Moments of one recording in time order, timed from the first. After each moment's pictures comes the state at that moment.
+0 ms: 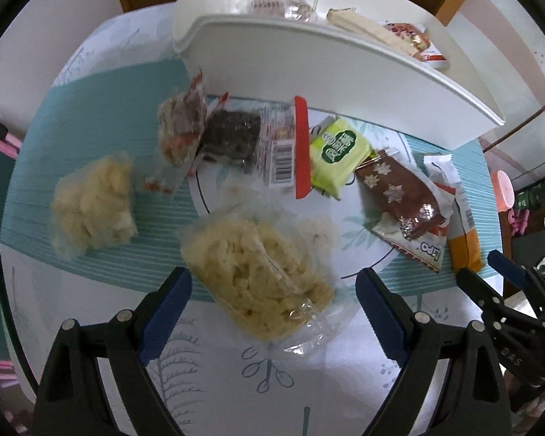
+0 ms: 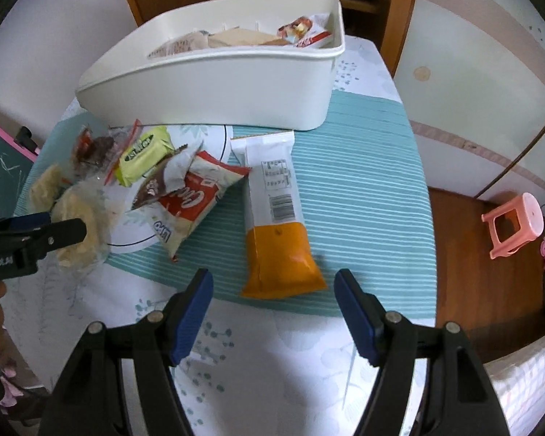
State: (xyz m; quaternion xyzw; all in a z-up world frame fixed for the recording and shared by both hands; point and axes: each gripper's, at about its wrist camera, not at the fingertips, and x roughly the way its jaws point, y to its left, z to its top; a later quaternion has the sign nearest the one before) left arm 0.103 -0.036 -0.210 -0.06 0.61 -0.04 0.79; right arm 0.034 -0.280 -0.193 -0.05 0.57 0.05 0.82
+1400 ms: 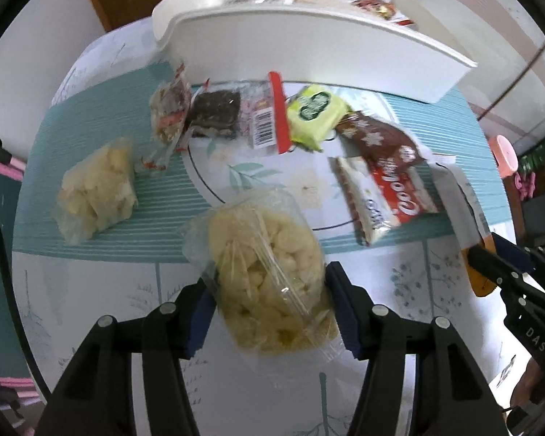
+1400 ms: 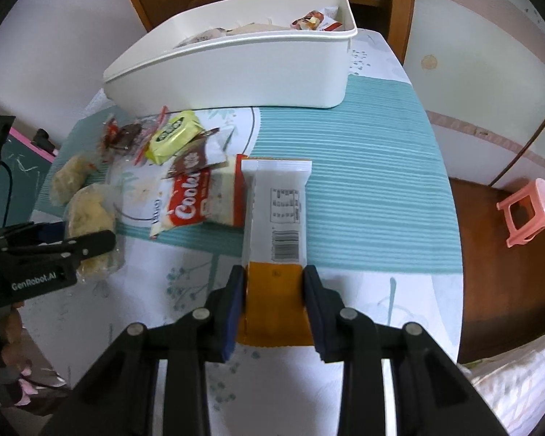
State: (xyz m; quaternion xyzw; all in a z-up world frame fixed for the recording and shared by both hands) left arm 0.069 -0.083 -0.201 0.01 0.60 -0.06 0.80; right arm -0.003 -0.276 -0.184 0.00 0.56 0.07 0.82
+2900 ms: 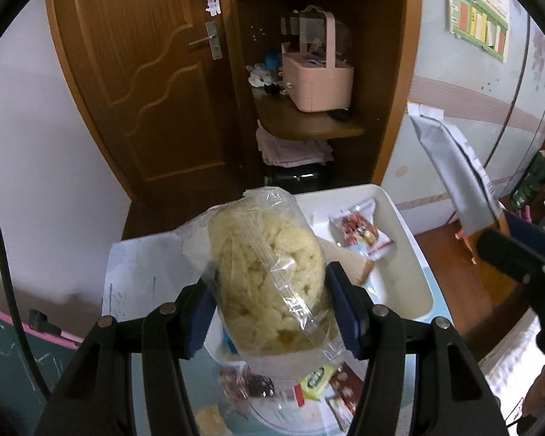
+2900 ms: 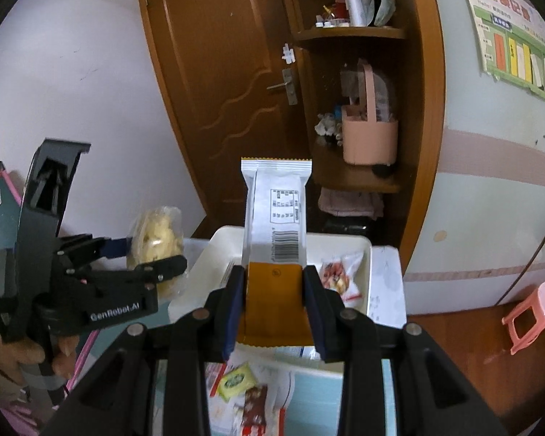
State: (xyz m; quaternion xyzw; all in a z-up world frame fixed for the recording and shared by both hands) left arm 0.236 -0.077 0.019 0.07 0.43 -0.09 0.90; right arm 0.128 -0.235 0.034 0.00 0.35 0.11 0.93
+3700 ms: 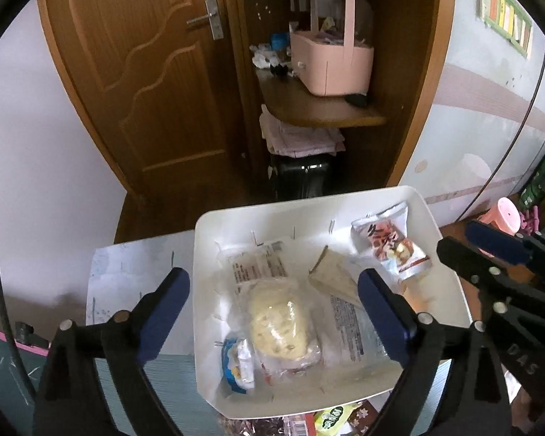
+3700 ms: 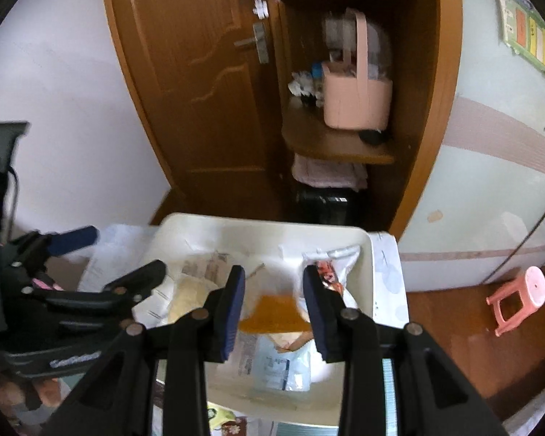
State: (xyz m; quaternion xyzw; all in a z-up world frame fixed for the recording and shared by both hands) left arm 0.303 -0.073 -0.039 0.07 0.46 -0.08 0.88; right arm 0.227 -0.221 -0.041 -0.02 0.44 0.04 0.89
